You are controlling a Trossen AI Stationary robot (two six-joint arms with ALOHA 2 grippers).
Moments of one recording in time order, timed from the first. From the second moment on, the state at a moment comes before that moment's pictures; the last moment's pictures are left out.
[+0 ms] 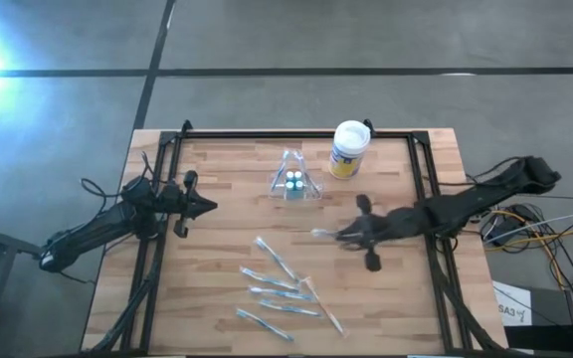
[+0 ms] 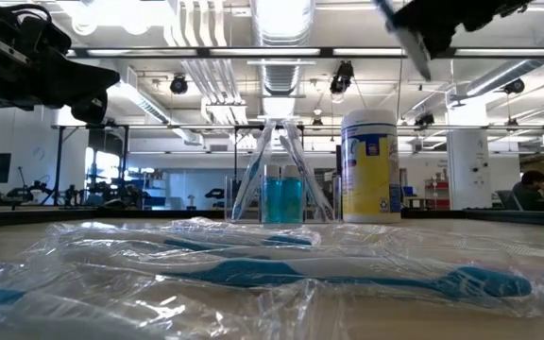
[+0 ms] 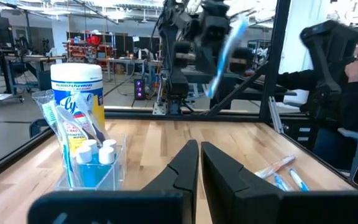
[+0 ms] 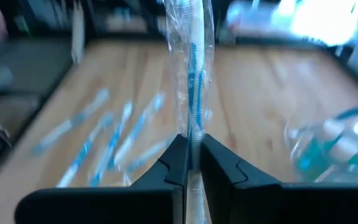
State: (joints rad) left arm 0.46 0.06 0.01 0.06 0.53 -0.08; right arm 0.34 1.03 0.64 0.01 0.26 0.13
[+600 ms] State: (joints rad) left arm 0.46 0.06 0.01 0.06 0.50 -0.08; right arm 0.26 0.45 0.14 0.41 0.26 0.05
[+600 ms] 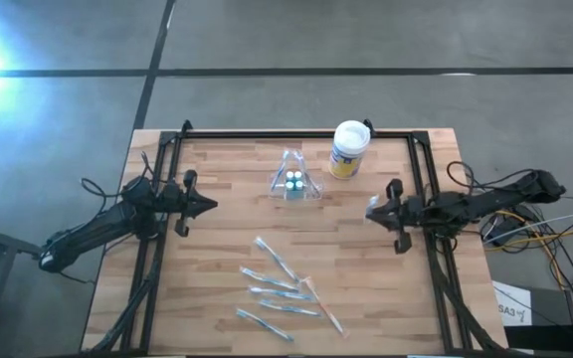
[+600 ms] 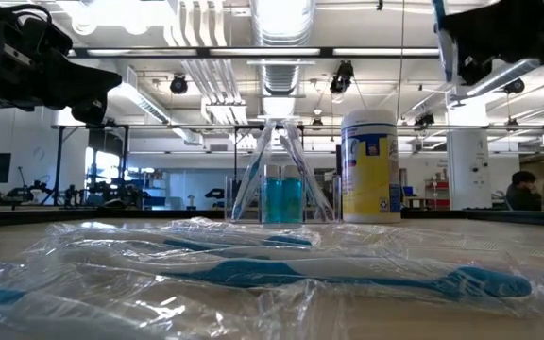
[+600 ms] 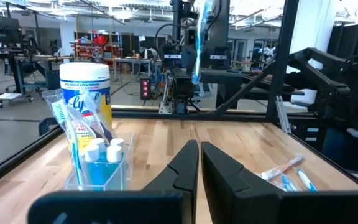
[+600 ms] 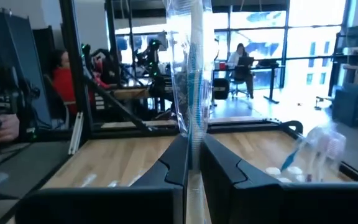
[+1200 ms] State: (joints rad) left arm 0.46 0.06 0.01 0.06 0.50 -0.08; right arm 0.25 0.22 0.01 0.39 0.25 0.03
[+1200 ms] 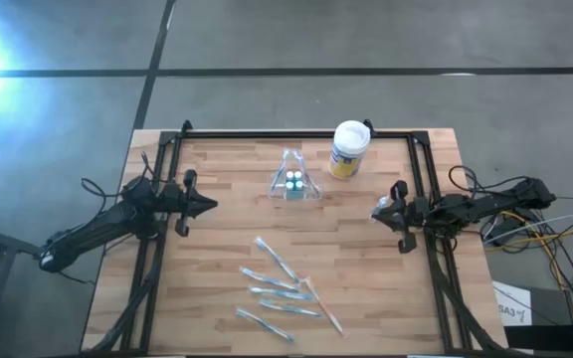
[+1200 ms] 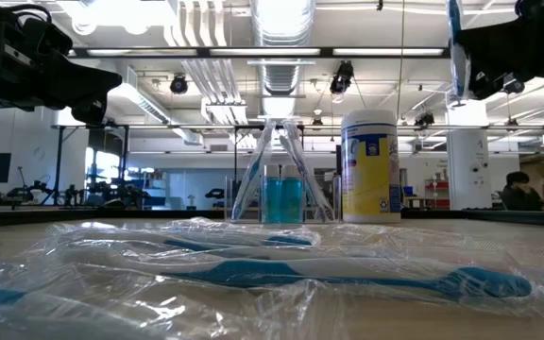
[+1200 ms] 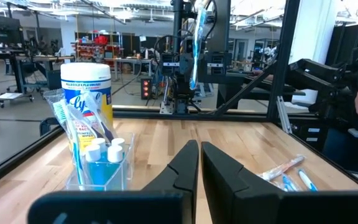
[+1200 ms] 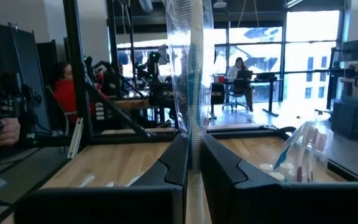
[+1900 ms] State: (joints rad) left arm 0.45 0.06 0.01 0.22 0.52 -0.21; right arm 0.25 0.45 0.14 0.40 0.31 0.07
